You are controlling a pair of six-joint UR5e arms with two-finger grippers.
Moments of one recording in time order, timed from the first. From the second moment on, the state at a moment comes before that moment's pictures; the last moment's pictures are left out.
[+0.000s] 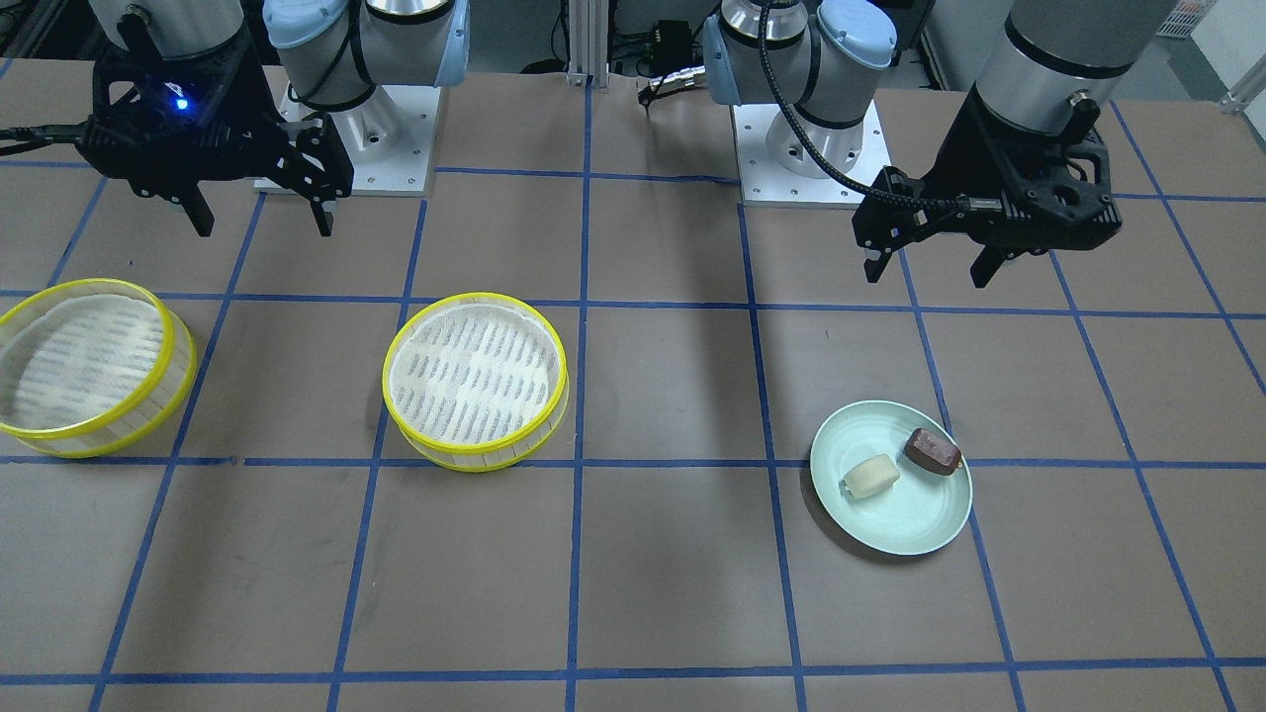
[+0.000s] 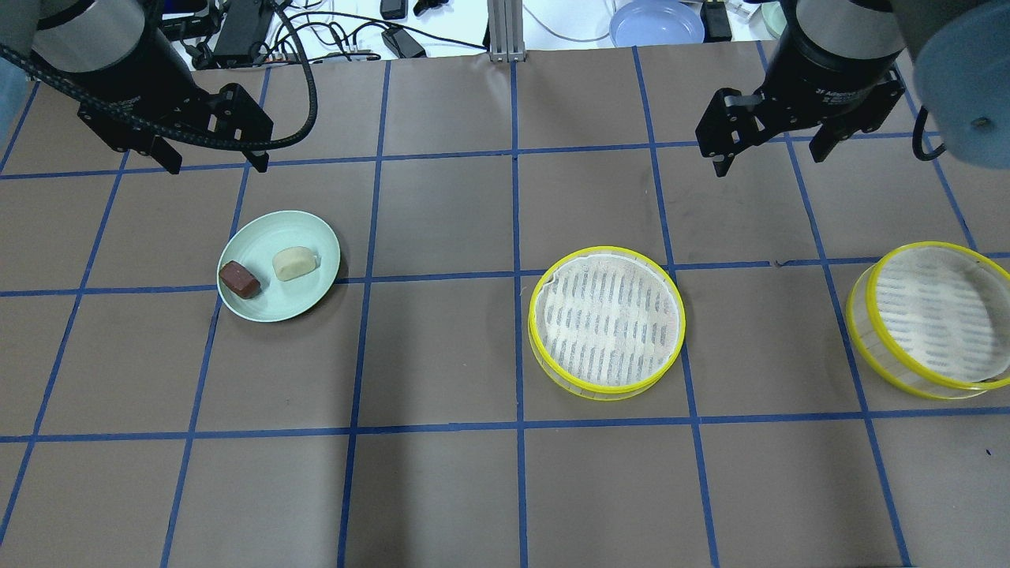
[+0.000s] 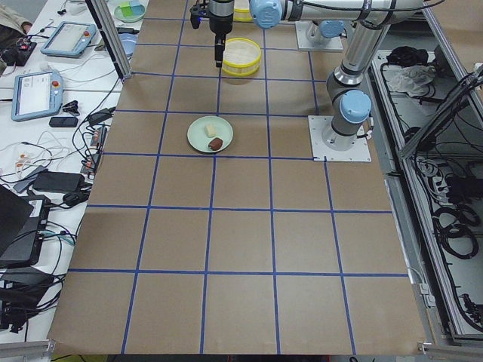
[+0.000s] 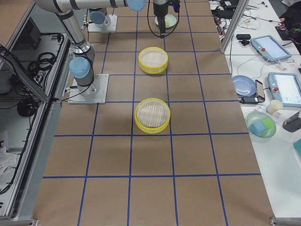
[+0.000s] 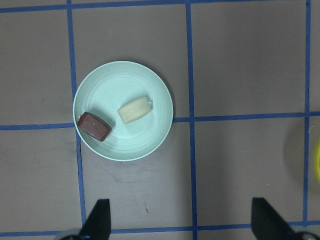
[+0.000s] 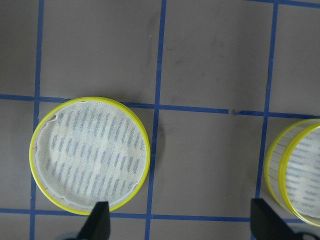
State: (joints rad) left arm -1.48 -1.57 -1.55 -1.53 1.57 0.12; right arm 1.58 -1.62 1.57 -1.61 -1.63 -0.07
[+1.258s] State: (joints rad) left arm -1.44 -1.66 -1.60 -1.42 1.57 0.15; right arm 1.58 -1.62 1.58 -1.60 -1.63 -0.07
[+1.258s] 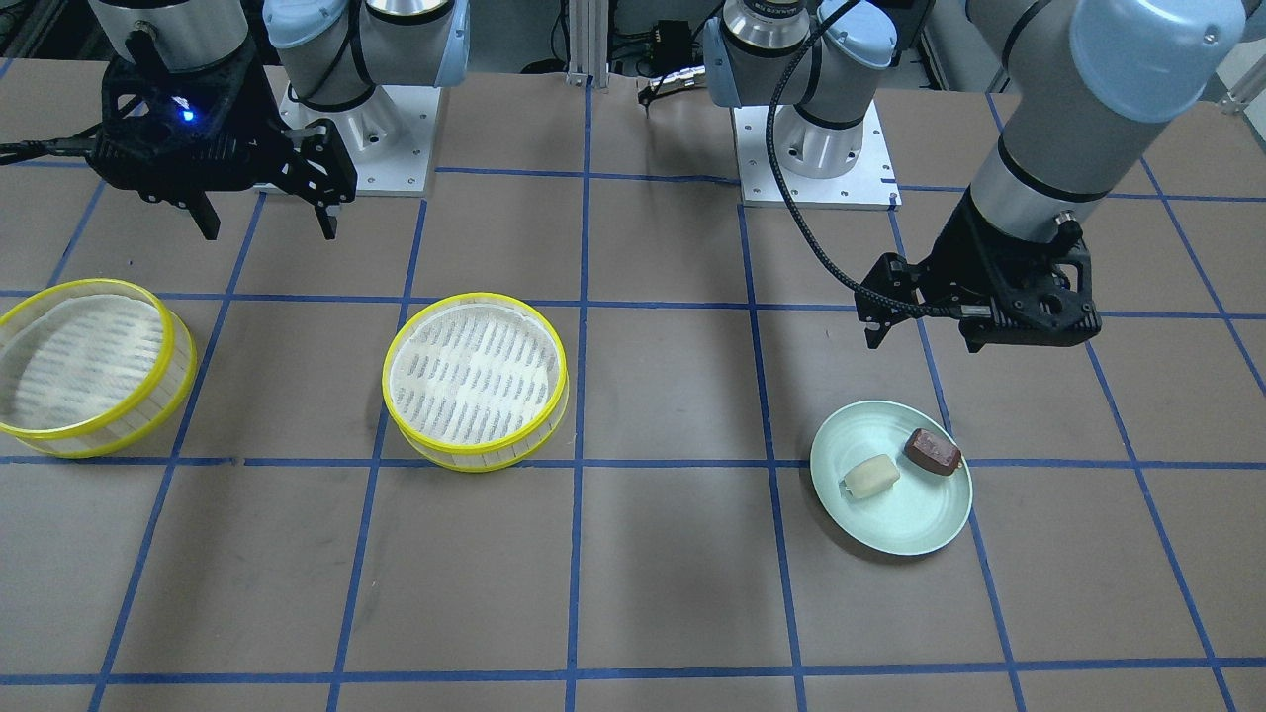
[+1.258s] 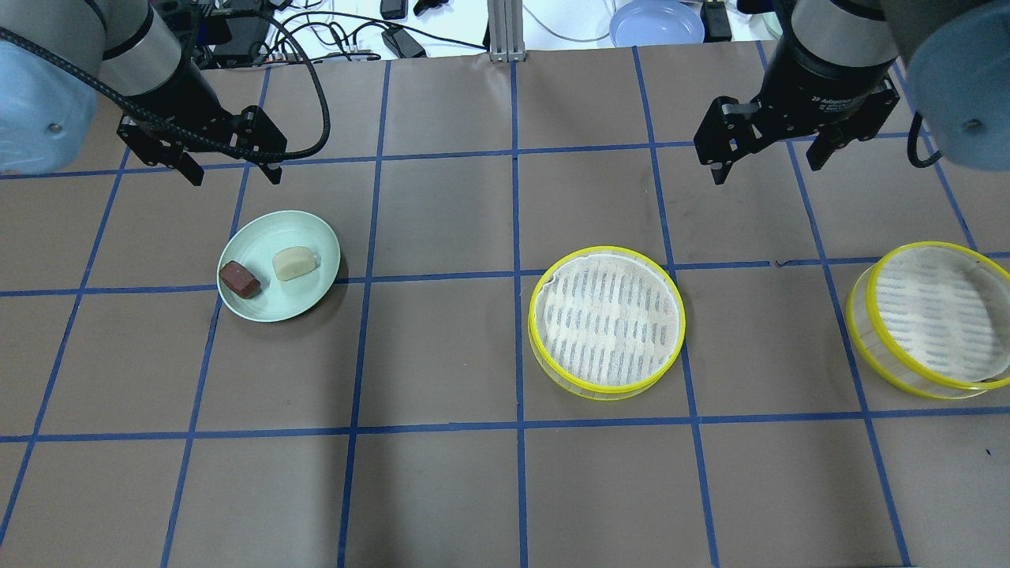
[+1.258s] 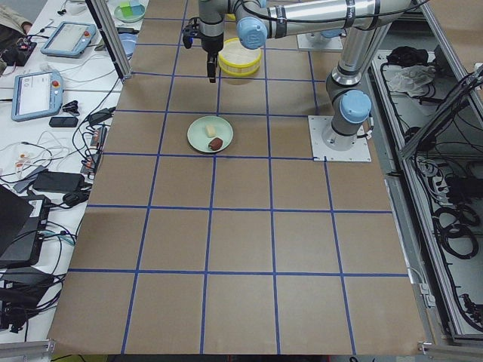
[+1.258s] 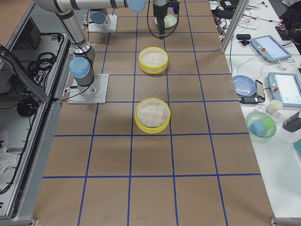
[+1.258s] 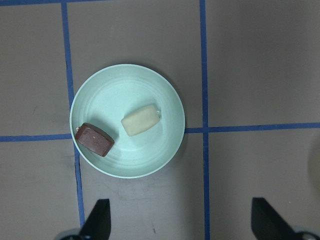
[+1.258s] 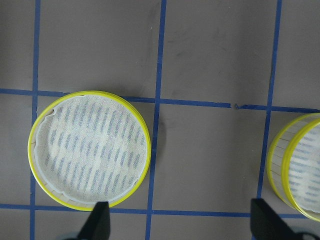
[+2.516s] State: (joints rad) left arm -1.41 -1.89 -1.73 -1.19 1.58 0.29; right arm 1.35 -1.62 1.58 -1.61 -1.64 -0.30
